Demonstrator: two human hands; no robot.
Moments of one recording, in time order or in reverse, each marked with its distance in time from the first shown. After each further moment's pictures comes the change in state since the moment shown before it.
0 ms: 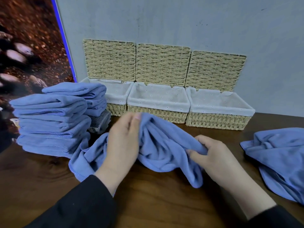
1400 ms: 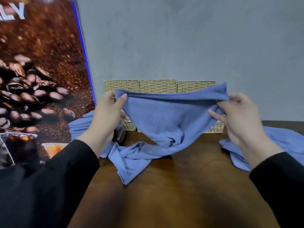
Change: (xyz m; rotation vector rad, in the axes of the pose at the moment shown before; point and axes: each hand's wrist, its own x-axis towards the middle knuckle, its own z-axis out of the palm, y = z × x) left_hand 0.017 0.130 -0.110 -0.119 -0.041 -0.035; right_hand -0.065 -0.115 -0.110 0.757 0.560 -0.120
